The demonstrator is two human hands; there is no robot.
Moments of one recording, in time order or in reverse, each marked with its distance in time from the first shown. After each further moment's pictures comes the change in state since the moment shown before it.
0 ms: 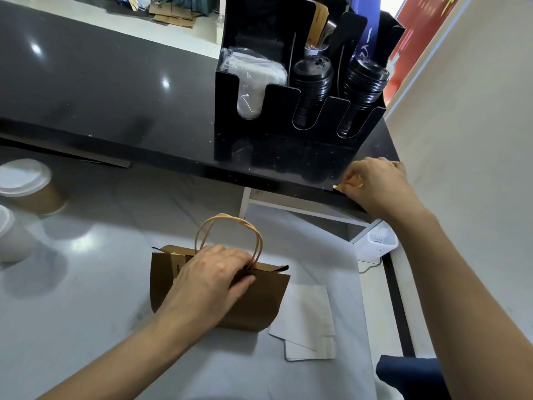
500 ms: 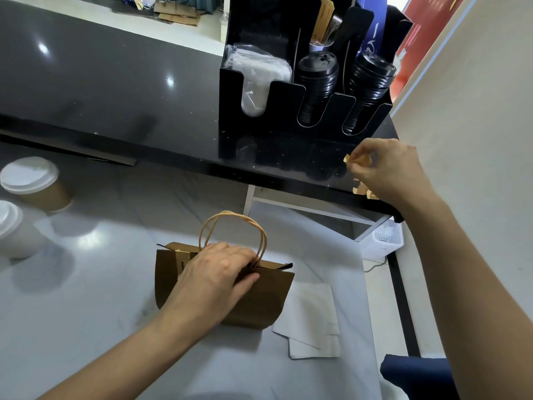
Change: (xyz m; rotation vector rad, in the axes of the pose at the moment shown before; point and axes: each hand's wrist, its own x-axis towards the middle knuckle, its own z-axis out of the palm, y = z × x) left_hand -0.001 0.002 -0.004 -0.013 -0.001 -0.017; right_hand 0.003 -0.007 -0.019 0.279 0.153 -0.003
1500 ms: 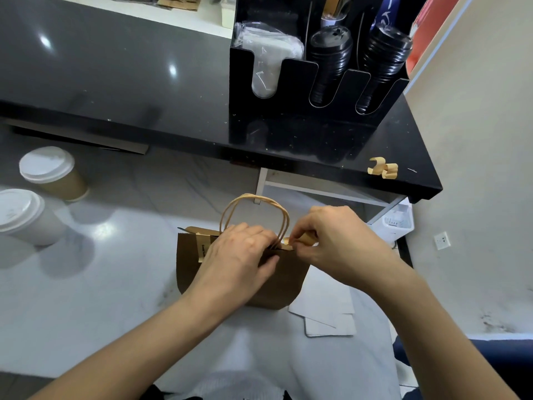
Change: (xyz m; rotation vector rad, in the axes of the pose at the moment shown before) left_hand 0.003 0.009 -0.004 0.007 -0.026 0.003; right_hand -0.122 -0.107 0.025 -0.007 -0.485 -0.155
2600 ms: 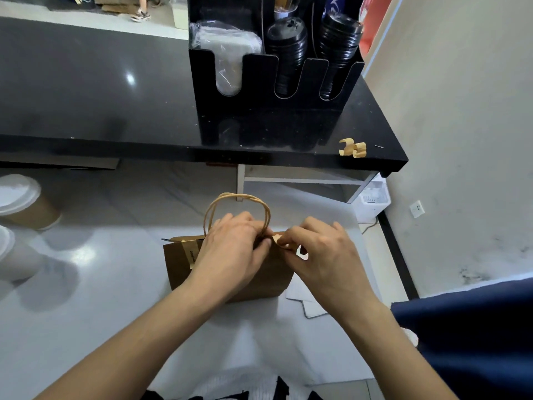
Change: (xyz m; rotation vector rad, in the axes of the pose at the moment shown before) left_hand 0.016 0.006 -0.009 0.010 -0.143 -0.038; right_hand -0.040 0.001 0.071 0.027 0.556 0.021
